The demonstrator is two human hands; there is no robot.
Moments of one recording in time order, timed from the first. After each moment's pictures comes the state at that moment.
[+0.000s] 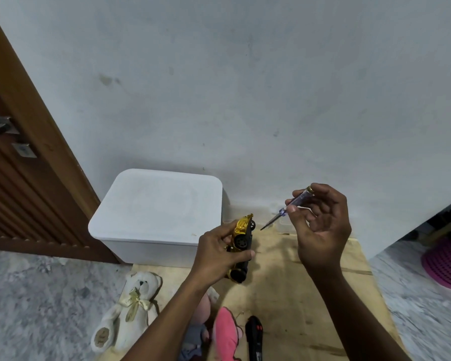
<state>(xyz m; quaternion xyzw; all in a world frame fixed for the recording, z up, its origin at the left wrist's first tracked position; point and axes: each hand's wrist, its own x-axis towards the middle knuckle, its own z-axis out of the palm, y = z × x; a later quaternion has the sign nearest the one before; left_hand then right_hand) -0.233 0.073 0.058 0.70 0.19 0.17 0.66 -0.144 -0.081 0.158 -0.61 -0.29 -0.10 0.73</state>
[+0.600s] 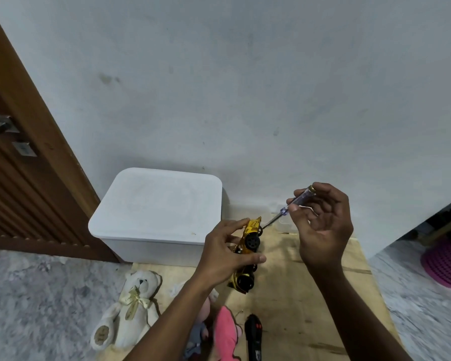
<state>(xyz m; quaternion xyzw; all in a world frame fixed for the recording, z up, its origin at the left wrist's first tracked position) -0.232 0.061 0.066 0.75 0.17 0.18 0.62 -0.143 -0.085 0.159 -0.62 -0.29 -0.11 0.72</state>
